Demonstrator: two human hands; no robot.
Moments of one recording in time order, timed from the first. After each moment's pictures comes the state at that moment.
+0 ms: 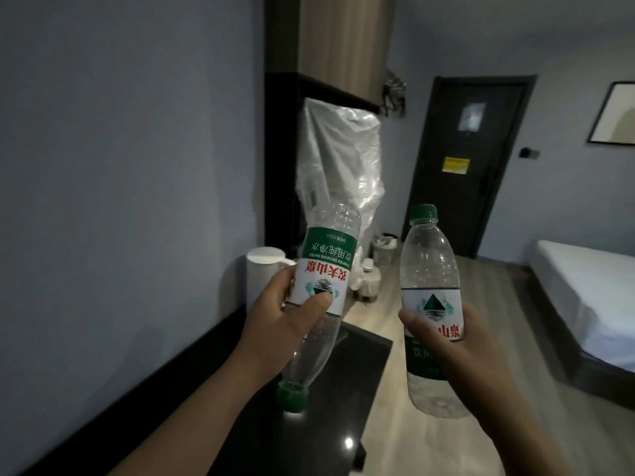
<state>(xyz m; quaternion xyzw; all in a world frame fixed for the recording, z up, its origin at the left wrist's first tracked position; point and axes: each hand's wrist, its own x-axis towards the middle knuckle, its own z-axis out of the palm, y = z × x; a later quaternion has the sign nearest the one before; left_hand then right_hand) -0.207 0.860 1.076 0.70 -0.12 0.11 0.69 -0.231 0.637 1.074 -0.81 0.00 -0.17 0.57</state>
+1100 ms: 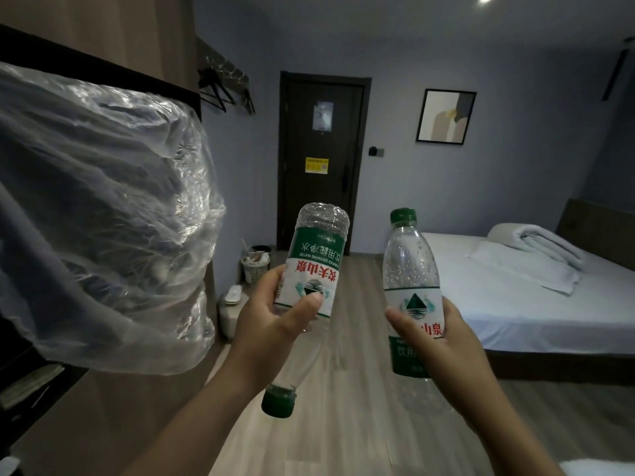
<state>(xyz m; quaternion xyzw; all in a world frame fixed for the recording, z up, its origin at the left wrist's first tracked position) 0.211 0.465 1.085 0.64 -0.27 0.00 0.72 0.106 0.271 1.080 -0.80 0.15 -0.27 0.51</state>
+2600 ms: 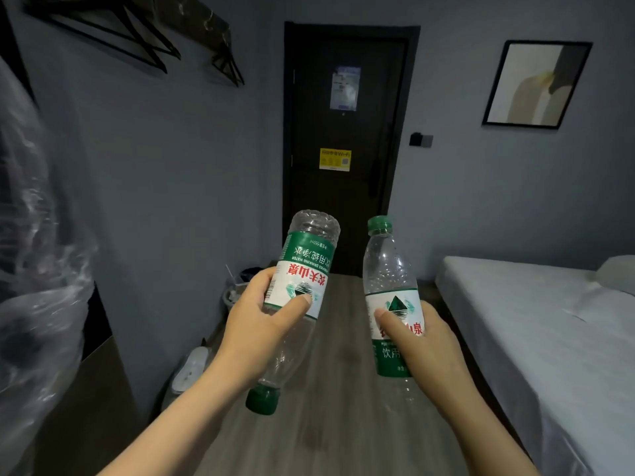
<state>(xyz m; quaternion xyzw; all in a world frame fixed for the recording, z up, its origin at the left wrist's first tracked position) 0.962 0.059 1.057 0.71 -0.18 0.03 0.68 0.888 -0.144 1.042 -0.80 0.15 -0.24 0.53</state>
